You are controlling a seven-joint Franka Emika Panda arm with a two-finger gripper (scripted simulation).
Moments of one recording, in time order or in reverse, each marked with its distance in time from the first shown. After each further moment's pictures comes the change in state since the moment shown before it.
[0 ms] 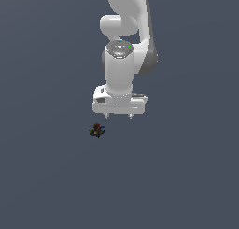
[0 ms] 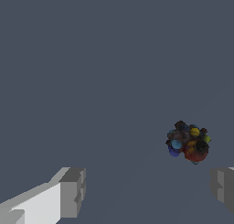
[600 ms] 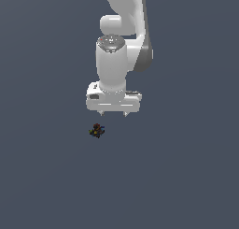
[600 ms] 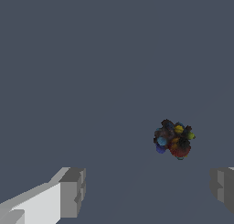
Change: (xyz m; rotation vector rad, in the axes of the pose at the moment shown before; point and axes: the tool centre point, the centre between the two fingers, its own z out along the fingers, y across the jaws) arm -0.001 0.021 -0.013 -0.002 0.005 0.021
